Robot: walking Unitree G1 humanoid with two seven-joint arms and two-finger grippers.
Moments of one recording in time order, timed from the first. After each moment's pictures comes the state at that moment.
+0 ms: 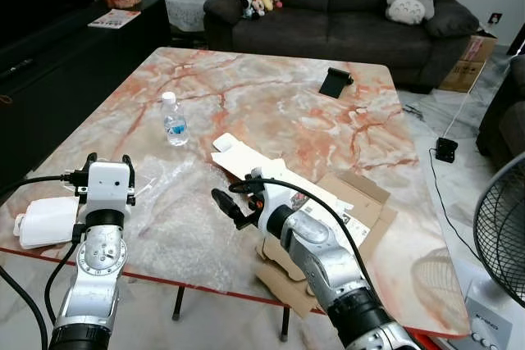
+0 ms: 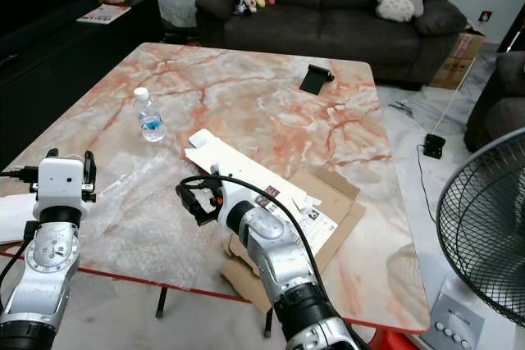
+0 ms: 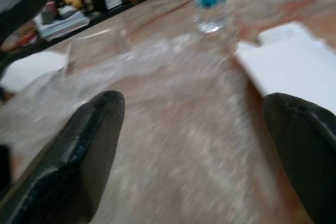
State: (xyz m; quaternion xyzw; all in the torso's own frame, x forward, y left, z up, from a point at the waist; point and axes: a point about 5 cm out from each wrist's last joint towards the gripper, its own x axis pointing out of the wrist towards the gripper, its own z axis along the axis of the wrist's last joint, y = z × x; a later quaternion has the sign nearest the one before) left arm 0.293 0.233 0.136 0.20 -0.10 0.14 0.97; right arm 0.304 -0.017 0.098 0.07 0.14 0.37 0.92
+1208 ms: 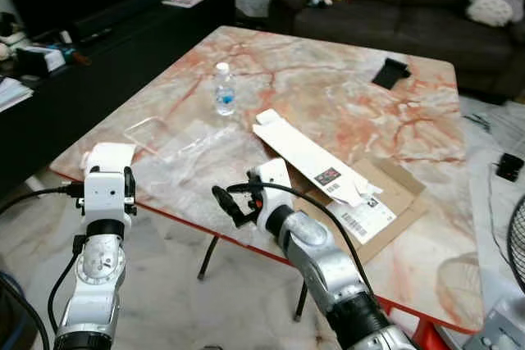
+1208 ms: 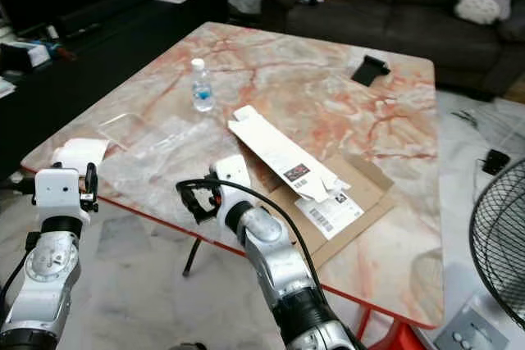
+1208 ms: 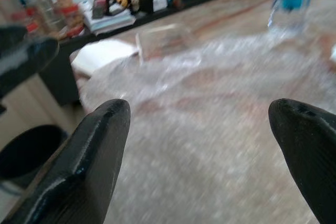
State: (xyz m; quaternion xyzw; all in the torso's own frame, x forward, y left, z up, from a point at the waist) left arm 0.288 0.234 0.118 0.14 -0.08 0.13 0.98; right arm 0.316 -0.012 0.113 0.04 0.08 0.34 0.94
